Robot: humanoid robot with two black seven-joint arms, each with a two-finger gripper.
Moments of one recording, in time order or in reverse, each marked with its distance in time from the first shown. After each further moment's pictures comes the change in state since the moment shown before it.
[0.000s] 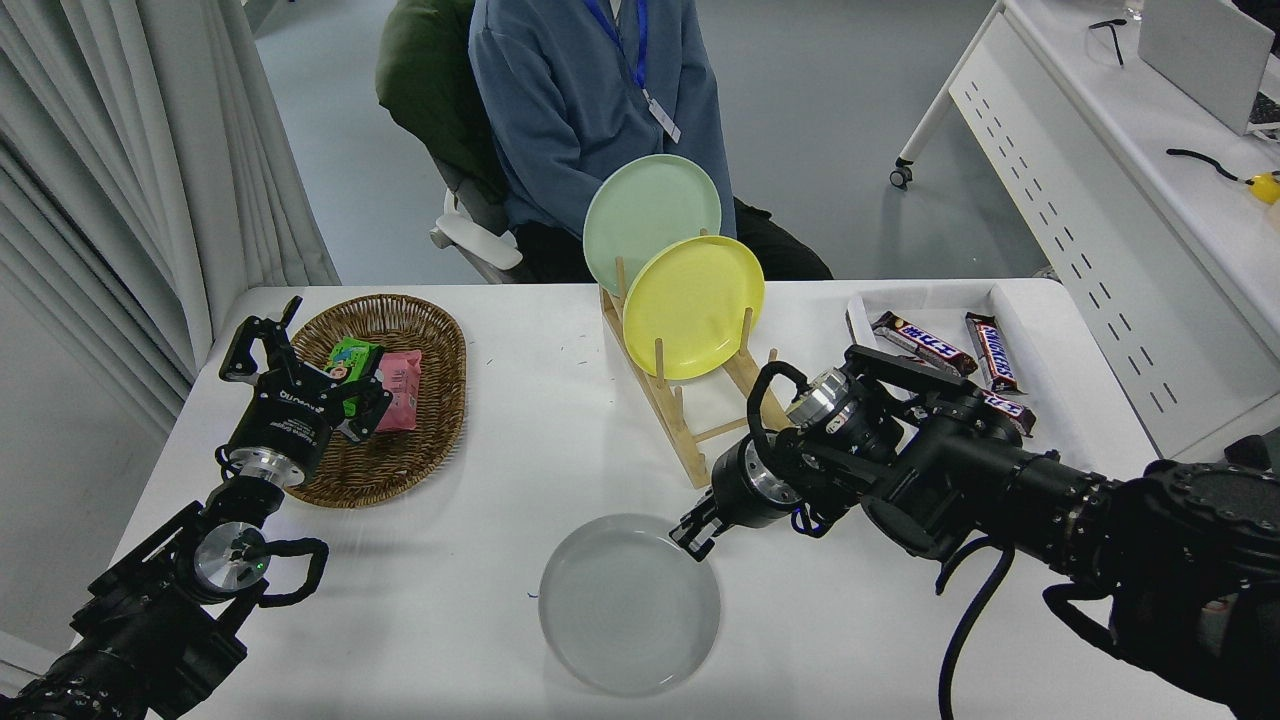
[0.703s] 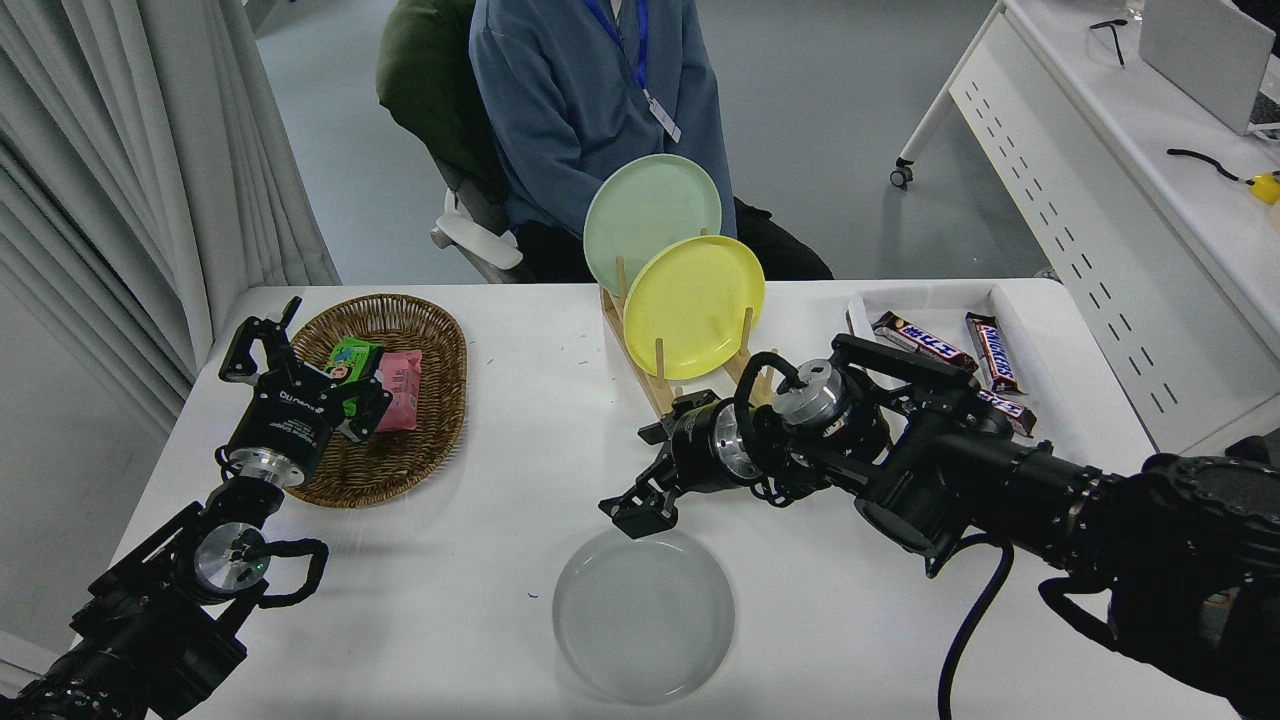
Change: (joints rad) left arm 0.001 0.000 0.000 0.000 0.000 0.000 0.000; right arm 0.004 0.000 0.048 0.074 -0.178 0.425 0.049
